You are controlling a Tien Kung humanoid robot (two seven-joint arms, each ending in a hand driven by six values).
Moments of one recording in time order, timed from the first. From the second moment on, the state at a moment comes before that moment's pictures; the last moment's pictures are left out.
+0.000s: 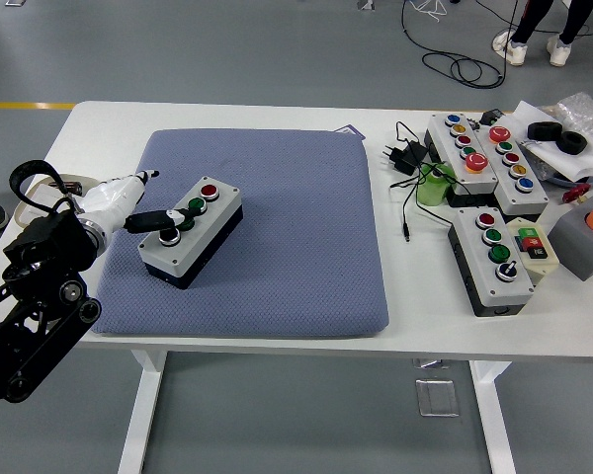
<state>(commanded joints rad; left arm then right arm) -0.51 0.31 -1.01 -1.32 2.08 -0.10 0.58 0.05 -0.13 1.09 0.18 -0.98 -0.04 -0.35</state>
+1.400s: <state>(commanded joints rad) -0.53 0.17 -0.99 -1.22 2.25 -0.21 0.62 0.06 -0.13 1.08 0.18 -1.04 -0.05 -0.34</state>
